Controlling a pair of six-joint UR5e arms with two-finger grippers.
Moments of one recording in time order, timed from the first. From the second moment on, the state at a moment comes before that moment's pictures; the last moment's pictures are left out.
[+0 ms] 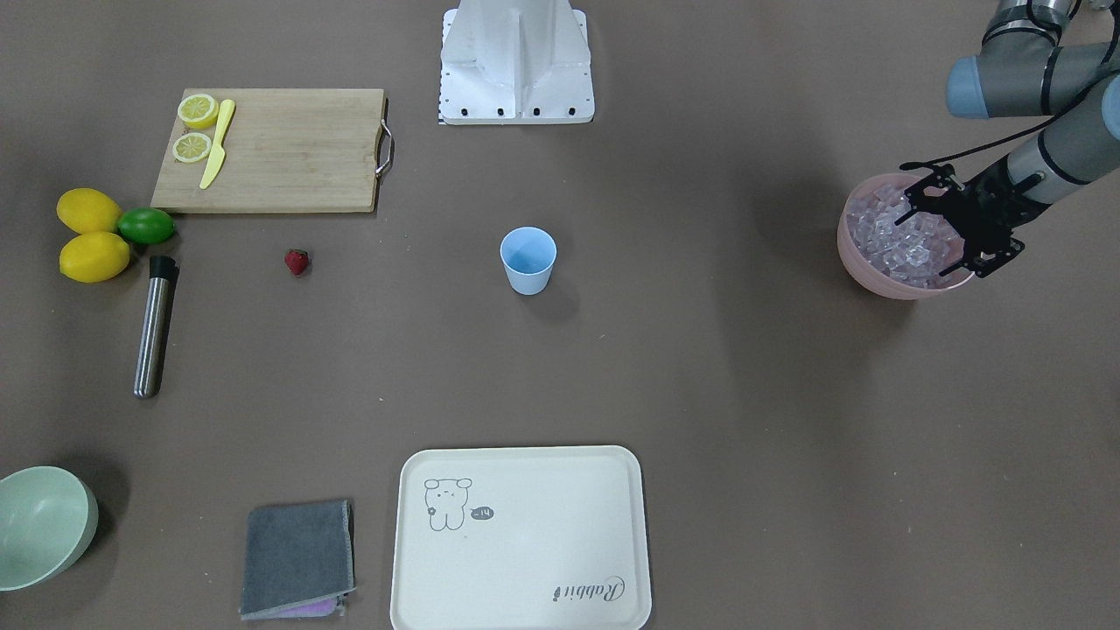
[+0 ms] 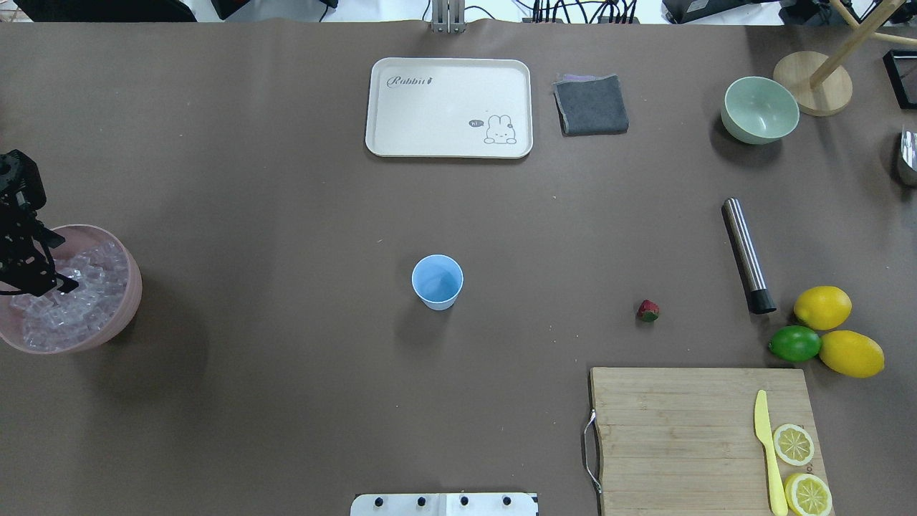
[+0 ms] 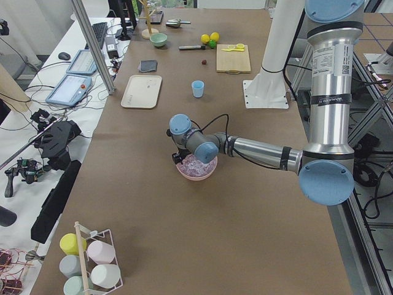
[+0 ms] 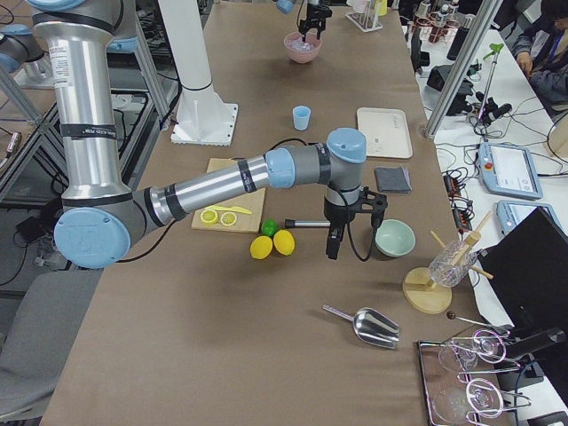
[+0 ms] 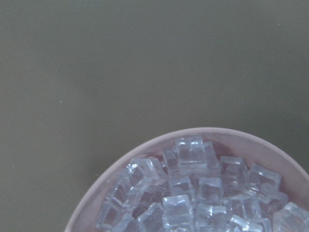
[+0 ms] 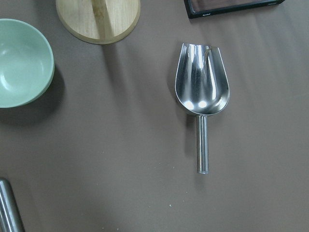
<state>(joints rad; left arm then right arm) -1.05 -1.52 -1.73 -2.04 -2.42 0.22 1.44 -1.50 1.87 -1.76 2.15 0.47</state>
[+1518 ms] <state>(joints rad) -0.99 -1.51 -1.72 -2.04 -2.48 0.21 1.44 -1.50 1.87 -1.76 2.15 0.47</state>
